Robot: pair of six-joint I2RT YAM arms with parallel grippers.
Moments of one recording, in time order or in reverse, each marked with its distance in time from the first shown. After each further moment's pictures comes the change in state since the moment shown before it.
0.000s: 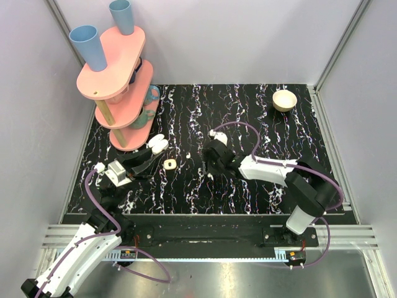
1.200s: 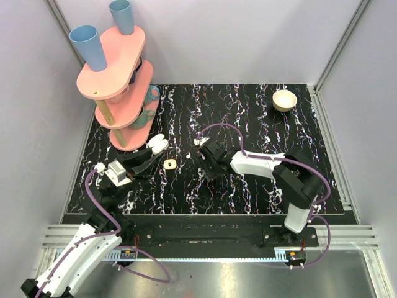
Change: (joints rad) left arm 0.000 0.000 0.000 -0.001 0.000 0.000; right arm 0.000 0.119 0.120 -0.168 -0.152 -0.434
